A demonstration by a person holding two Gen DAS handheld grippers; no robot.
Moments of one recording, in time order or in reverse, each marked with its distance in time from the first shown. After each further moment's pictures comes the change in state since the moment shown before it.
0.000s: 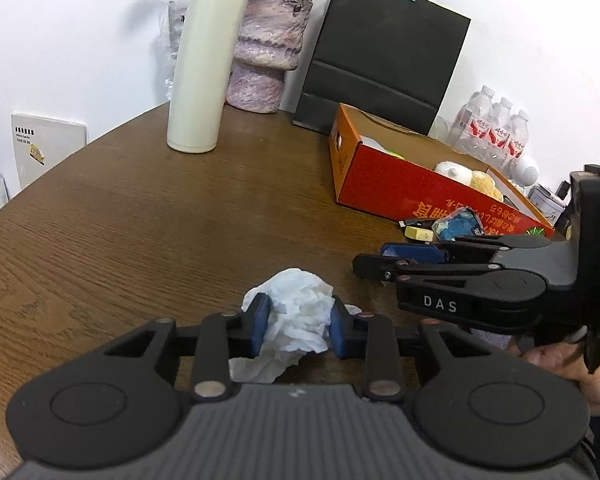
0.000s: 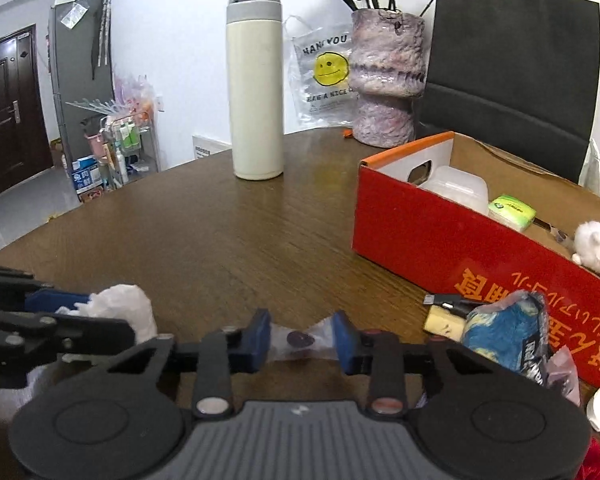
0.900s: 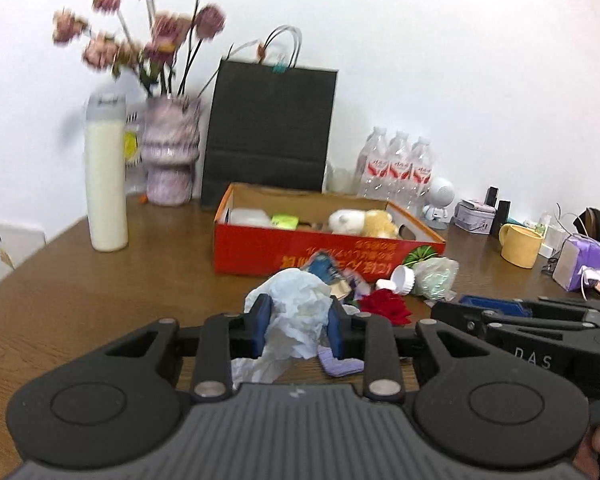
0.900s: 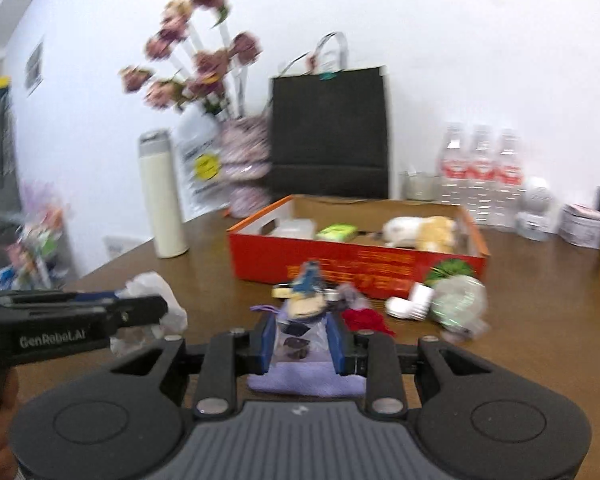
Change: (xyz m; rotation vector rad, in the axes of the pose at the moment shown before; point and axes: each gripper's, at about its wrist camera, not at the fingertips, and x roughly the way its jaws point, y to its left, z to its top) left arm -0.072 -0.128 -0.031 0.212 -0.254 -0.073; right arm -0.196 0.001 -0.078 0.286 -0.261 -0.316
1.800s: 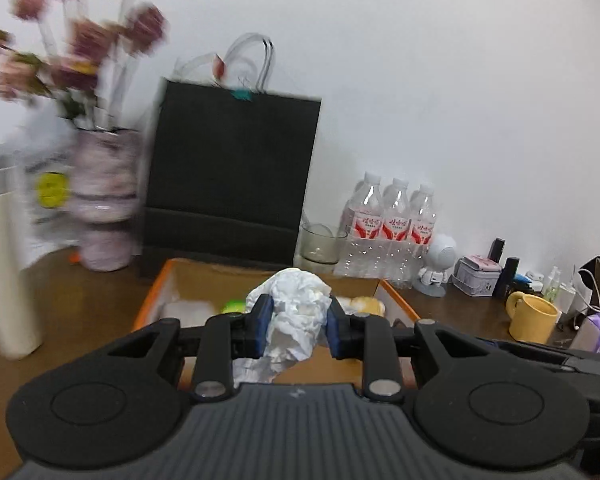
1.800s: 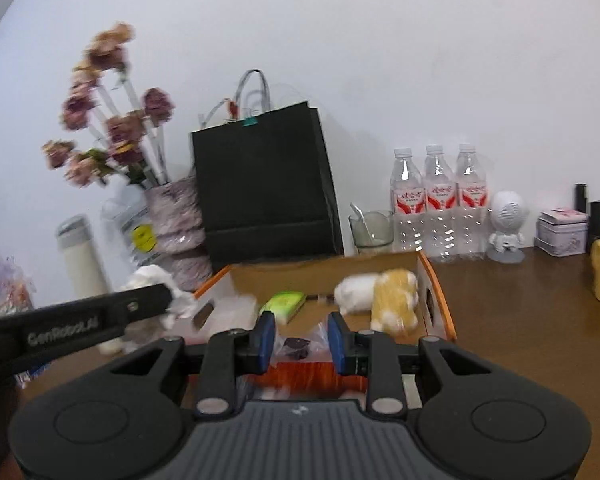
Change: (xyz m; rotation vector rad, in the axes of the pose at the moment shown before) left arm 0.174 -0.023 0.124 -0.044 -0.023 -0.074; right arm 0.095 -0.071 0.092 0.146 -0.076 -0.050
